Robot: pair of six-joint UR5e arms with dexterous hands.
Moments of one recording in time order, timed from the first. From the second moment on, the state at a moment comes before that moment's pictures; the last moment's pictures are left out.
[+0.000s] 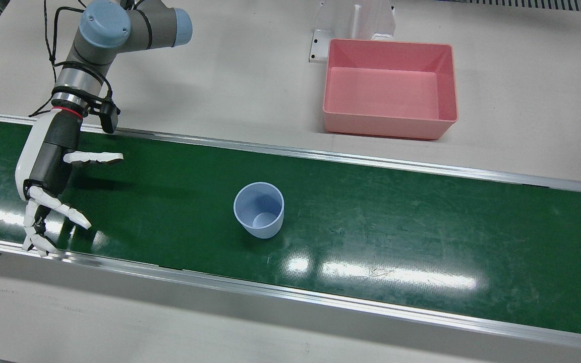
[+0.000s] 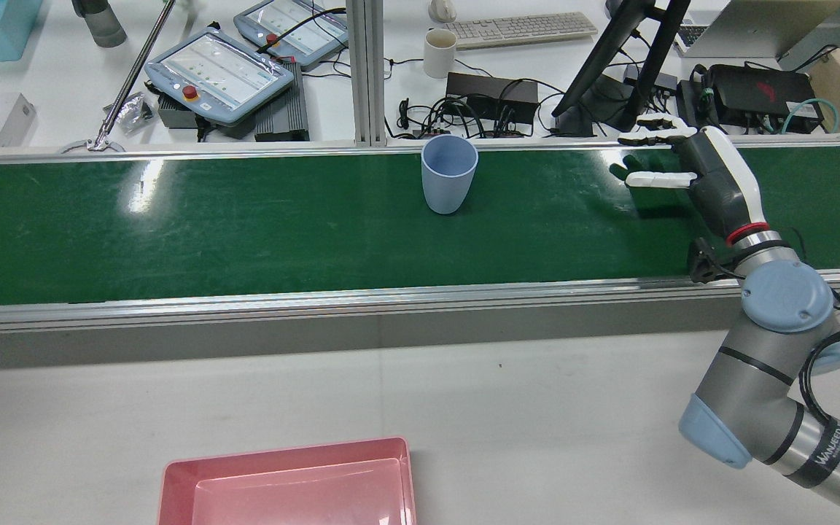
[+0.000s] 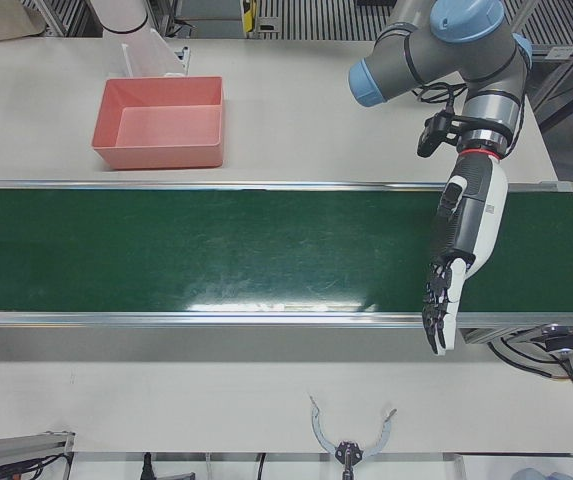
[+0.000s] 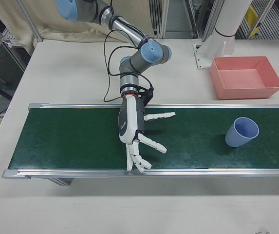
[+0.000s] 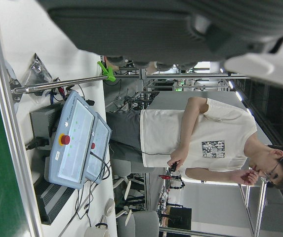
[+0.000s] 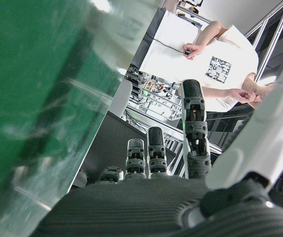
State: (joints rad) left arm -1.41 -1.77 -1.73 0.29 1.79 0.00; right arm 0.81 -1.34 1.81 -3.55 -0.85 -0.45
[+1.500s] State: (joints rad) left arm -1.41 -1.77 -1.73 0.29 1.79 0.00; right arm 0.80 -1.34 1.81 -3.54 -0.85 -0.48
